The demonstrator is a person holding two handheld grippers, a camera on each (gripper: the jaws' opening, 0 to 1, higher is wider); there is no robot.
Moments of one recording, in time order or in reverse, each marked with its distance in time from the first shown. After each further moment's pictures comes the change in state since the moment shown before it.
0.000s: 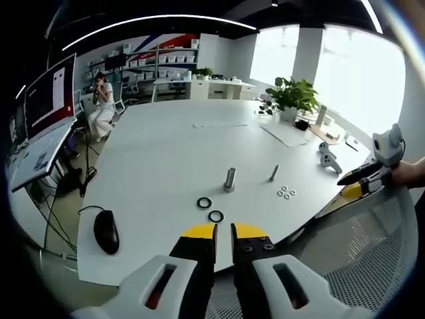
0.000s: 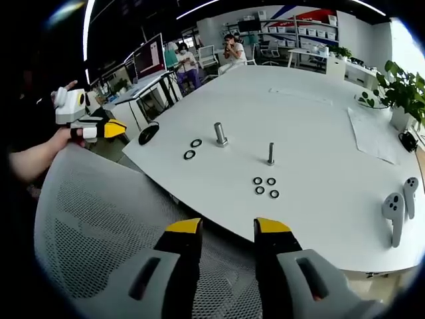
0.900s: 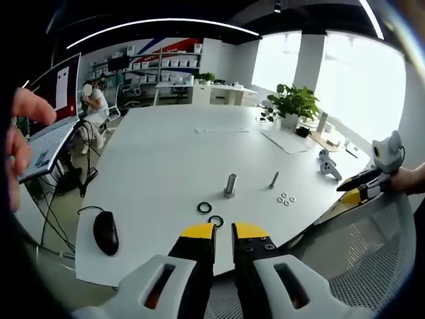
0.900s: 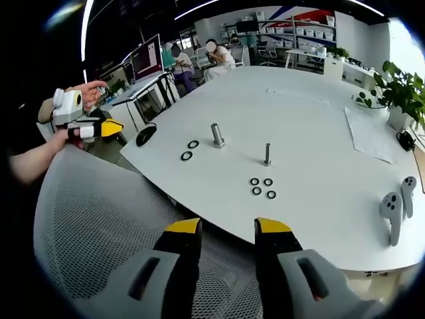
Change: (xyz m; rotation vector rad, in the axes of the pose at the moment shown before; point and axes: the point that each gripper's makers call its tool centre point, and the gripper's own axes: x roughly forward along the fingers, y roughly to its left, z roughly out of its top) left arm -0.001 0.003 0.005 -0.038 -0.034 0.003; right arm -0.001 -0.003 0.003 0.011 -0.008 -0.018
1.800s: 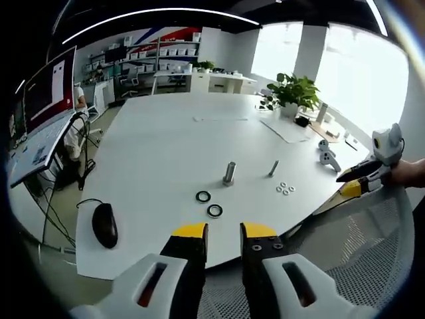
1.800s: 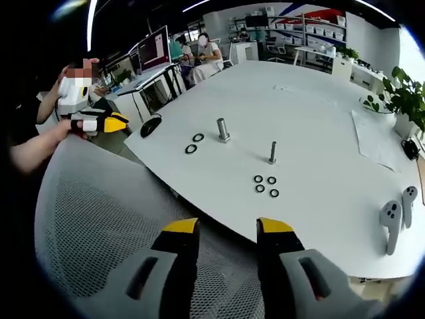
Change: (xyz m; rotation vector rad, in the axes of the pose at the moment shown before) left arm 0.000 -0.001 -0.010 0.001 0.090 -0.016; right arm 0.000 0.002 0.000 -0.055 0.063 0.038
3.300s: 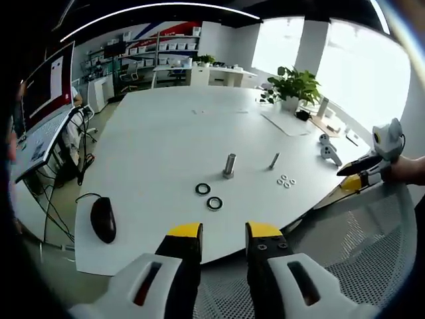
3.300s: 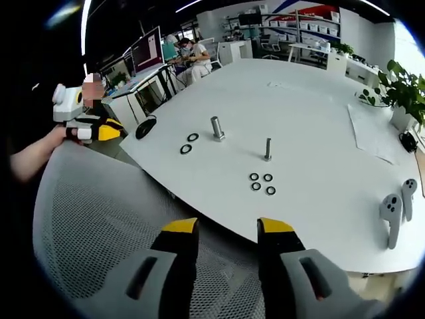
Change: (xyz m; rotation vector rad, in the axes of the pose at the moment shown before) left arm 0.003 -0.001 -0.011 0.012 0.037 0.005; right arm 0.003 -0.006 -0.003 0.040 -0.011 -0.030
